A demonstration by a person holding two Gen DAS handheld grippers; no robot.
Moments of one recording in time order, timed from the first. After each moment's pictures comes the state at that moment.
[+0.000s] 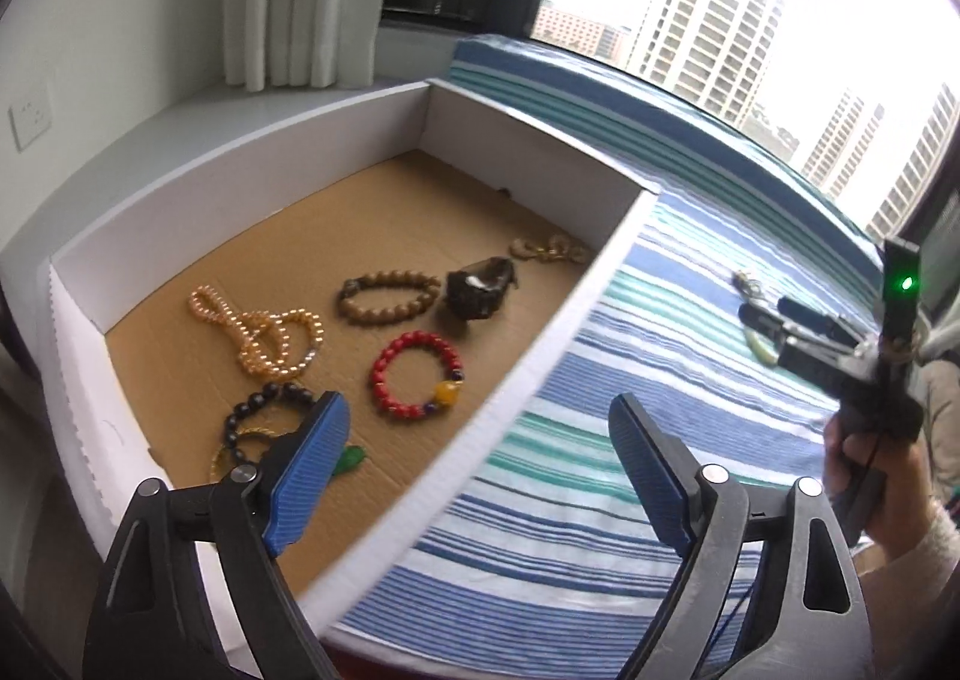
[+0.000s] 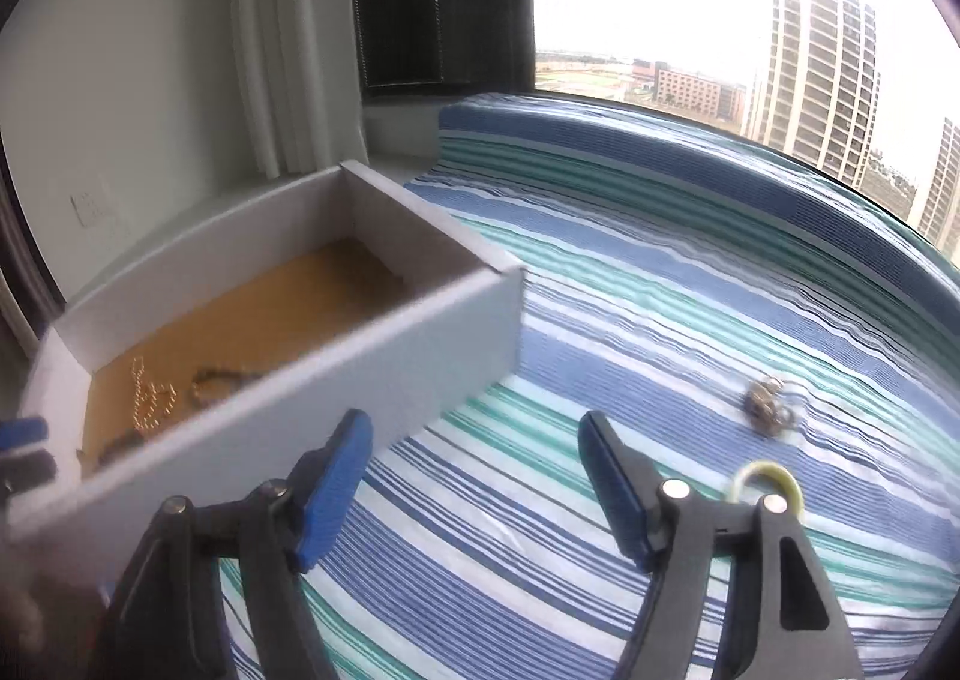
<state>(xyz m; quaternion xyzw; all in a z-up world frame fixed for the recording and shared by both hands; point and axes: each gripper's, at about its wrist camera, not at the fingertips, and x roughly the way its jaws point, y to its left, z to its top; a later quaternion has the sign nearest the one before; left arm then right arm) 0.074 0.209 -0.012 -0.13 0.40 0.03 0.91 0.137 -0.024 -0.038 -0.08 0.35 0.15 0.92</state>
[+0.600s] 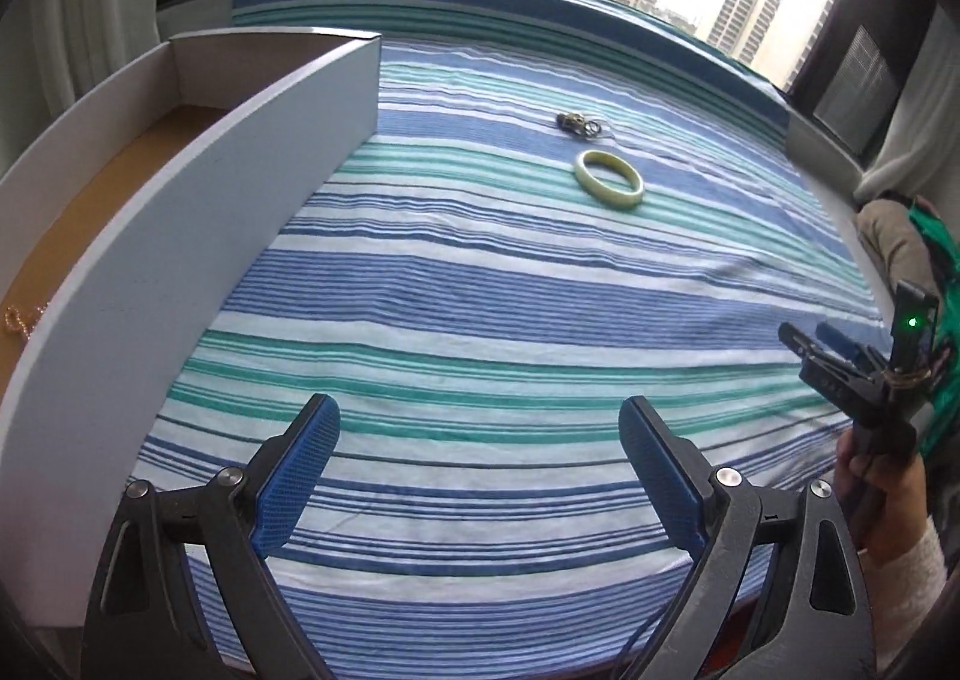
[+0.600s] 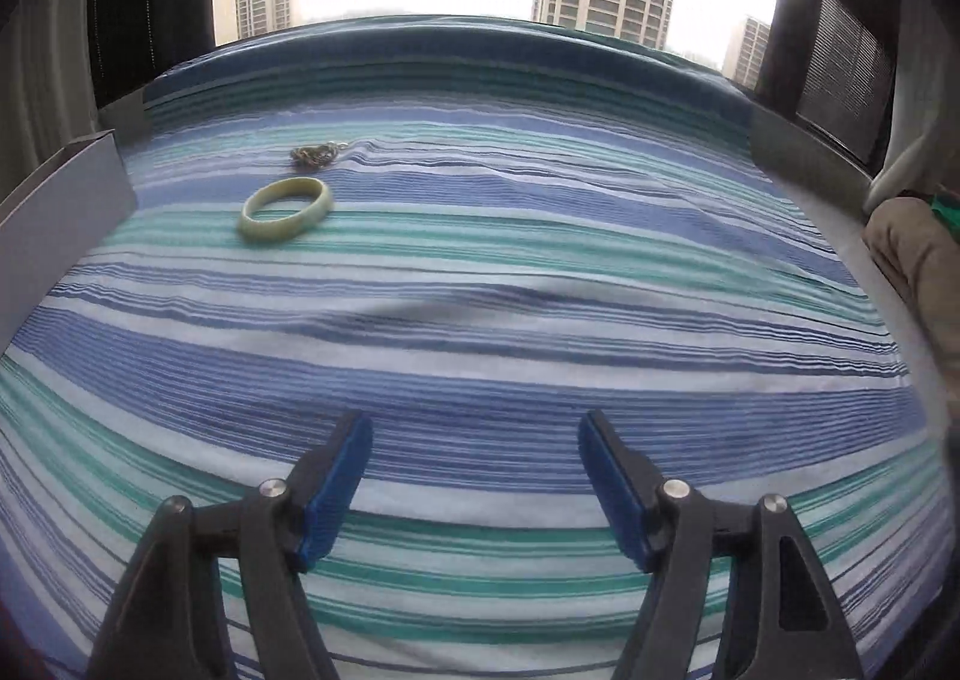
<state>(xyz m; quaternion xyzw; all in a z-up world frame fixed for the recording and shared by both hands) 0.100 0.037 -0.065 -0.04 0.47 -0.11 0.87 0.013 -0.278 -0.116 0.00 0.38 -0.11 0.92</state>
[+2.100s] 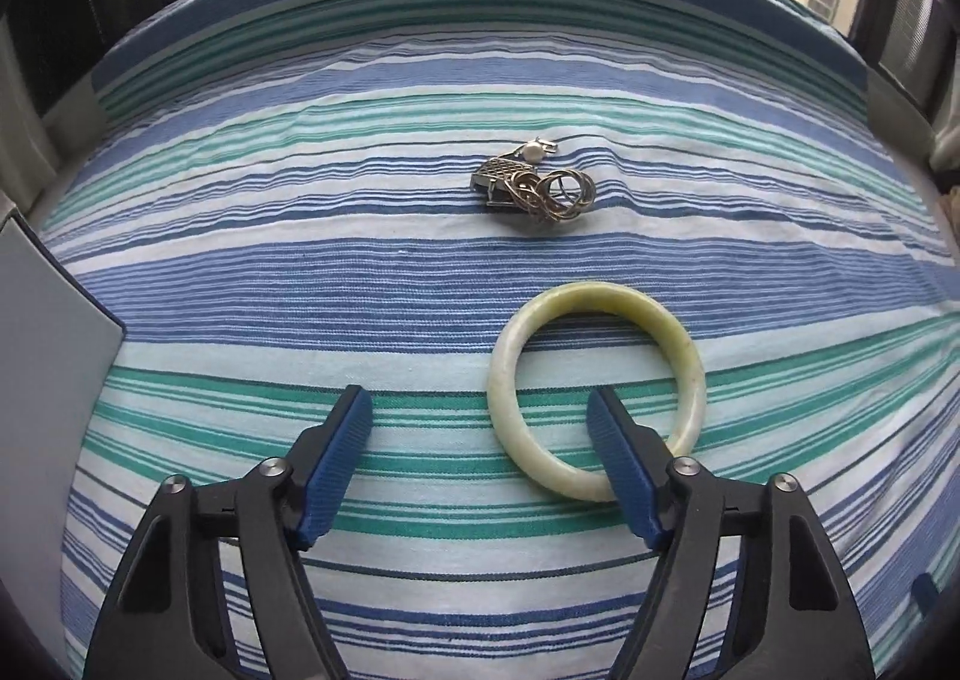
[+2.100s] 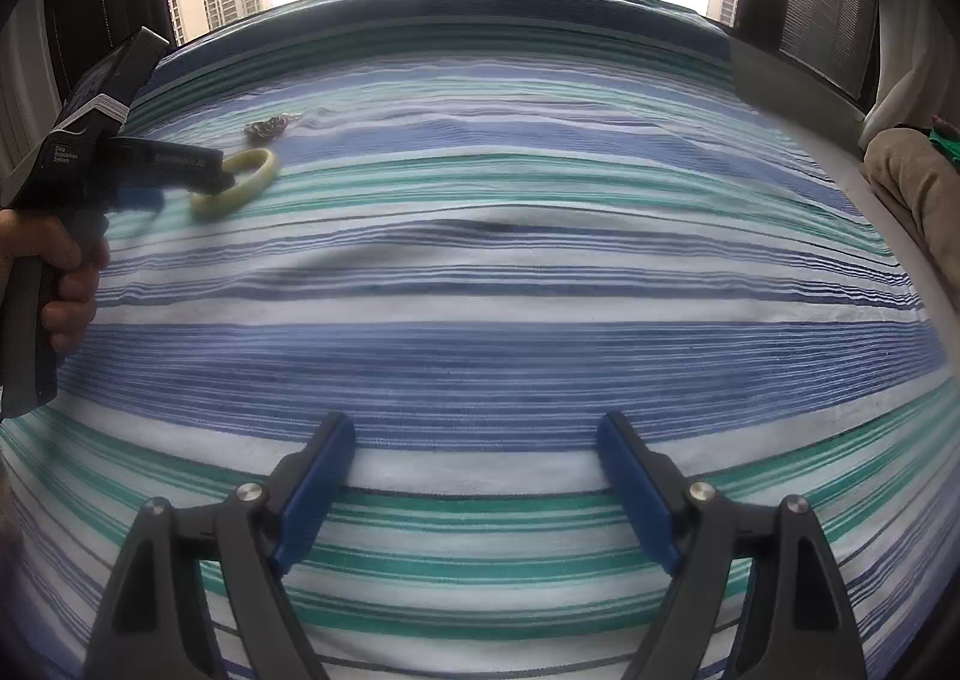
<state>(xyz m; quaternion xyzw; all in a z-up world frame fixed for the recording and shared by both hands) 0.326 -0.135 -0.139 0.05 0.48 -0.08 0.87 0.020 -0.295 -0.140 0.04 0.41 -0.11 0.90</state>
